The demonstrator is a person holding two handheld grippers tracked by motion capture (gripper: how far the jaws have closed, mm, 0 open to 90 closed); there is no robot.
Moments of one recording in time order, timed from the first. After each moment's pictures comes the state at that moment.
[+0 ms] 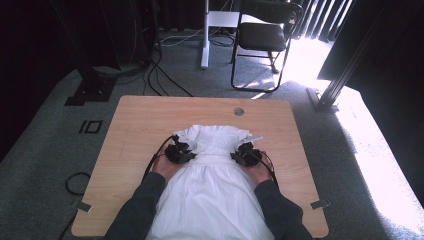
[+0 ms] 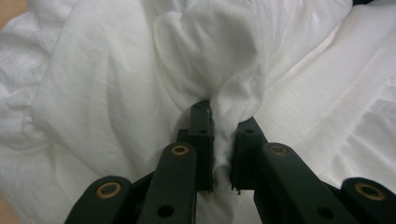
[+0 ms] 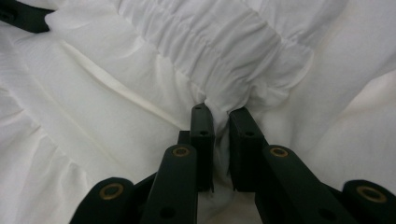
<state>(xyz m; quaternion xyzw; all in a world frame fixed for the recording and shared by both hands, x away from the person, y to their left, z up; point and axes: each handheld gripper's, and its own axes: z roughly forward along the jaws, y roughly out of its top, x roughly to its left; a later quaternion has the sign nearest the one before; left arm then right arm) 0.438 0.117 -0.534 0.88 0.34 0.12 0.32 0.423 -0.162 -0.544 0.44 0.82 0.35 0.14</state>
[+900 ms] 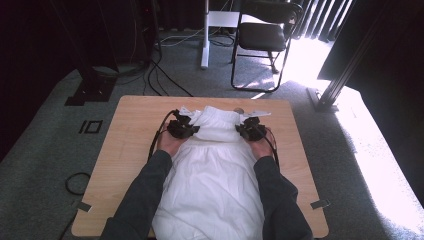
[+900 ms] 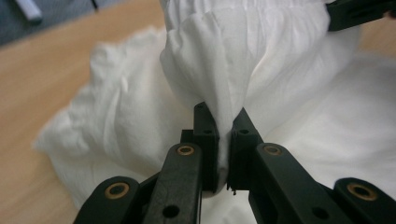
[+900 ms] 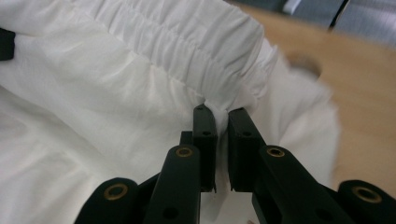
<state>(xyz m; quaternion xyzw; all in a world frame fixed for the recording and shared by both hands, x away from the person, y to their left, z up) 0.462 0.114 -0.449 0.83 0.36 0.15 0.41 0.469 -0.175 -0.479 0.45 0.77 0.40 0.21</state>
